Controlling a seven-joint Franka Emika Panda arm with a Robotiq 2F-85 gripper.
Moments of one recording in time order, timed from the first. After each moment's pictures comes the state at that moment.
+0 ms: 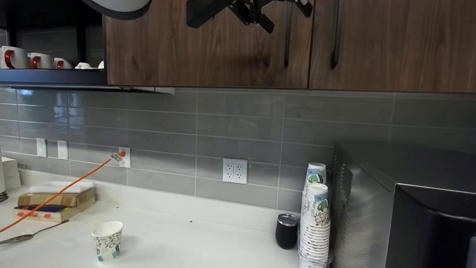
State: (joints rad) arm -0.48 -0.66 -0.26 -2.26 -0.20 2.86 -0.02
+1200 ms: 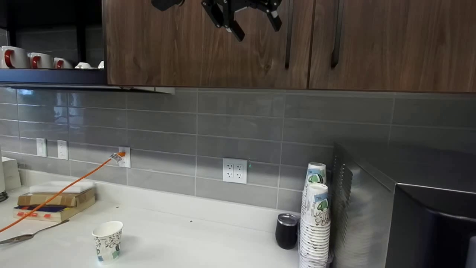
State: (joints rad) arm -0.32 -0.77 -0.32 -2.22 -0.15 2.51 -0.12
